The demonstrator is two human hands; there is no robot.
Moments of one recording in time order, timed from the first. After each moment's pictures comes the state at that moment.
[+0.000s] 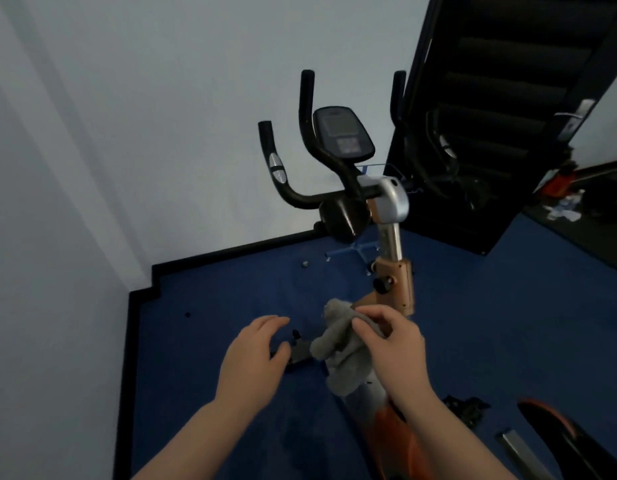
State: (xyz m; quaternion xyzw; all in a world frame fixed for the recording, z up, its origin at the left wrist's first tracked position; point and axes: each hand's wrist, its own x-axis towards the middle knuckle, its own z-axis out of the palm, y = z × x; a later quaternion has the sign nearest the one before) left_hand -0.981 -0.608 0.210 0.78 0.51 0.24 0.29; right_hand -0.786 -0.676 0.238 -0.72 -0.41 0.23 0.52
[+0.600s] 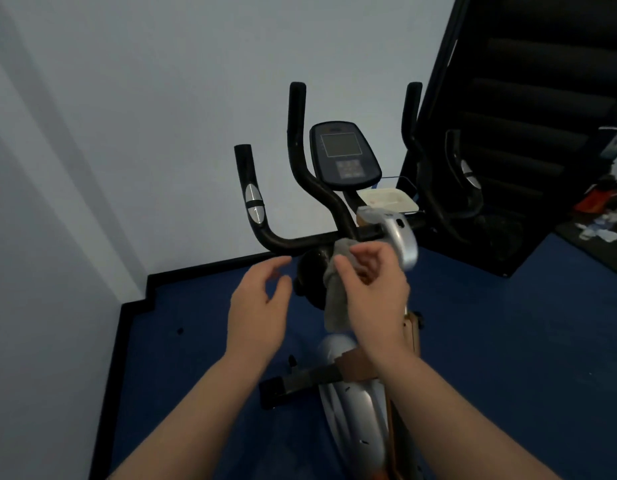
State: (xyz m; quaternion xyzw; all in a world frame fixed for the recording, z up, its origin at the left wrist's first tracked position) left_hand -0.863 -0.468 0.266 0.64 0.49 0.47 0.35; right_hand -0.720 -0.505 0.292 -0.60 -0.43 0.18 0.65
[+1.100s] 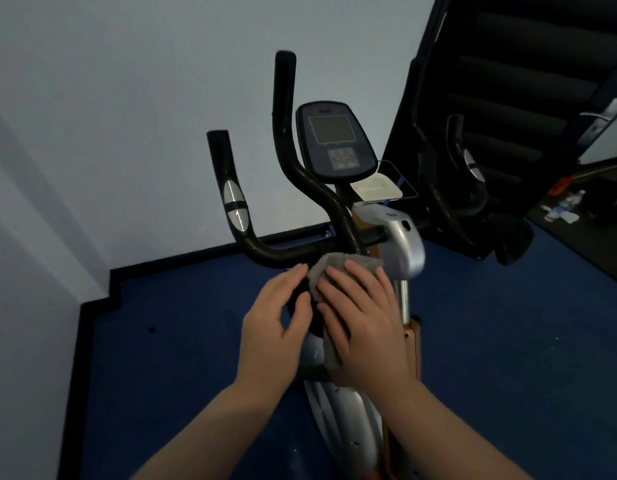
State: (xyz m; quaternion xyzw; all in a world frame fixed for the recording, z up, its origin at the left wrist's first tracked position) left_hand -0.840 -0.436 0.229 0.67 0.37 0.50 0.40; right_hand -0.698 -0.480 0.231 -0.62 -0.69 -0.16 0.33
